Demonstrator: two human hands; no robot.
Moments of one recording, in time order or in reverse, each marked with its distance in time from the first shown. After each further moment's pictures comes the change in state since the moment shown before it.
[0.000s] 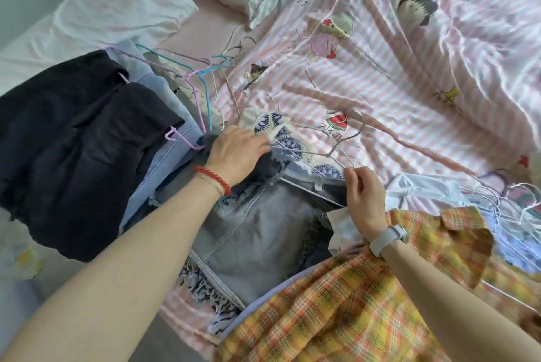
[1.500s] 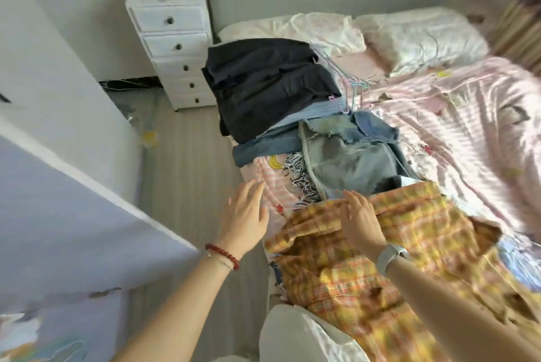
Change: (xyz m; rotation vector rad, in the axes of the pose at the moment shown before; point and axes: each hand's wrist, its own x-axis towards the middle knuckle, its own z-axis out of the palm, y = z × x) left_hand -0.515 0.092 0.041 -0.469 0.404 -0.727; right_hand -0.311 -0.147 -0.041 -0.394 -0.645 -0.424
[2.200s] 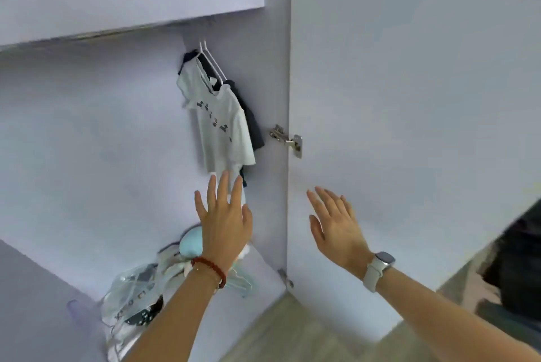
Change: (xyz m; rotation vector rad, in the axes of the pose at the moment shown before) left_hand -0.347 -0.192 -0.263 0.544 0.952 -1.017; right_hand -0.166 -0.478 0.123 -0.084 -0.228 -1.497
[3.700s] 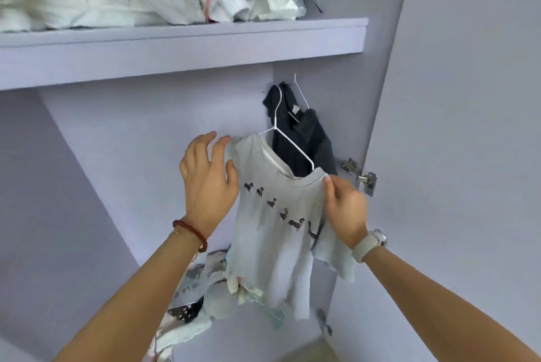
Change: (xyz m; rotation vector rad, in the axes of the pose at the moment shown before) left_hand 0.030 -0.083 -0.128 -0.063 0.452 -0.064; right_hand 0.088 -0.100 -0.013 0.520 0.369 0.002
